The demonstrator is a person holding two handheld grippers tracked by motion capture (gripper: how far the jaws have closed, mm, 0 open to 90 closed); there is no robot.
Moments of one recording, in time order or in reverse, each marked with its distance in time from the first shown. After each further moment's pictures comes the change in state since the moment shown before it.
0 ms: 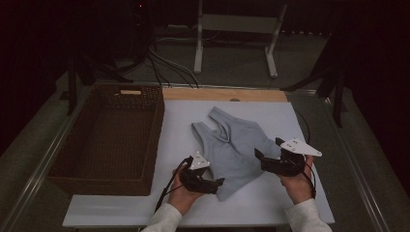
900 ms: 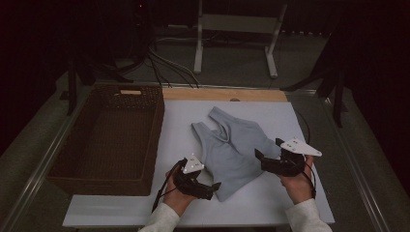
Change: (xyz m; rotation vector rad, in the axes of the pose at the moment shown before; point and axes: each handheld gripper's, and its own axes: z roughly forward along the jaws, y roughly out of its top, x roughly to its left) left arm 0.000 -0.005 -0.022 -0.034 -0.022 0.029; right arm -0.001 -0.001 0.001 0.010 0.001 0.005
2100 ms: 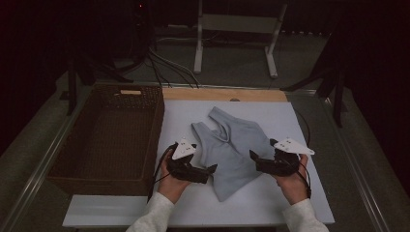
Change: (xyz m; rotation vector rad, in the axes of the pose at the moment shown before) left arm 0.019 0.037 -0.026 -0.133 0.031 0.016; right arm 0.008 0.001 0.008 0.021 0.018 -0.012
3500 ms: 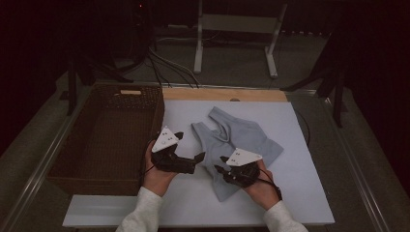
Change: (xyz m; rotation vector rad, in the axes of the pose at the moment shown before) left arm 0.018 0.026 -0.044 -0.112 0.052 0.005; right arm 0.091 0.005 0.039 0.138 0.278 -0.323
